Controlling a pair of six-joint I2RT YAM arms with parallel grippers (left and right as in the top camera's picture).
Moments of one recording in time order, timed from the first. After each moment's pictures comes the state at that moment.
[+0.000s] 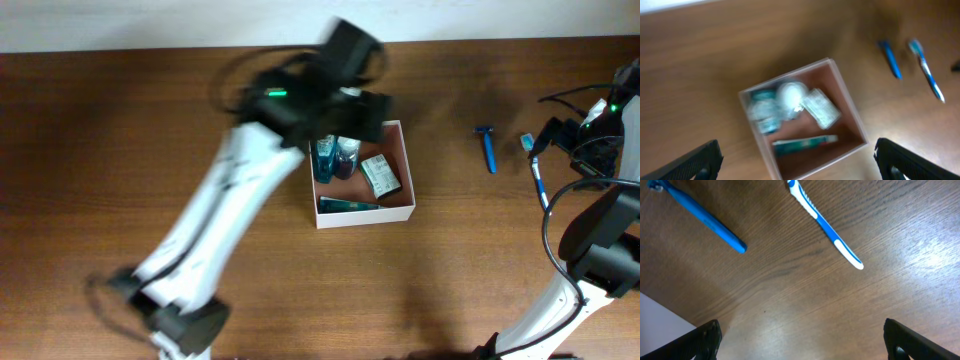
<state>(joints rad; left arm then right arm) -0.60 1.88 2.29 -1.32 -0.09 -0.32 -0.50 2.15 2.00 -1.48 -0.13 0.18</state>
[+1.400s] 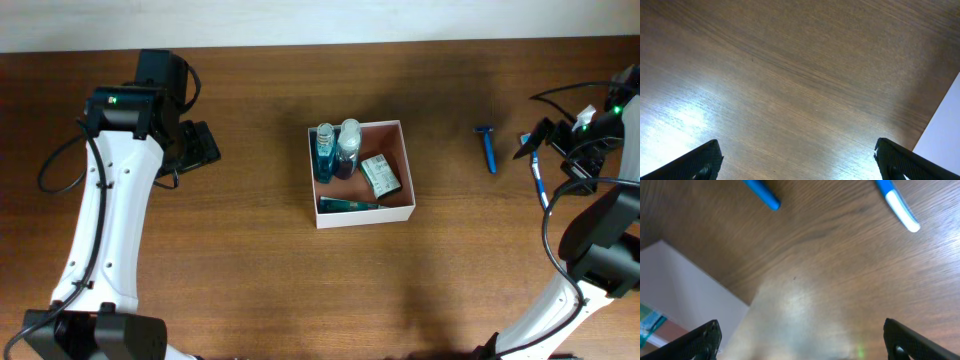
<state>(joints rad) -0.08 1.69 1.76 -1.42 -0.22 -0.49 -0.50 2.15 2.00 -1.60 -0.31 0.16</state>
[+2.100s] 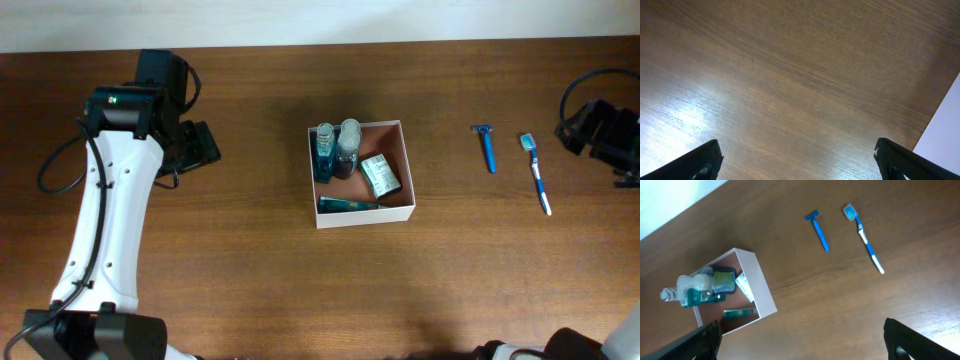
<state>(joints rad) -0.08 1.69 1.76 -1.42 -0.22 -0.49 -0.49 1.55 2.01 -1.55 -0.34 0.02</state>
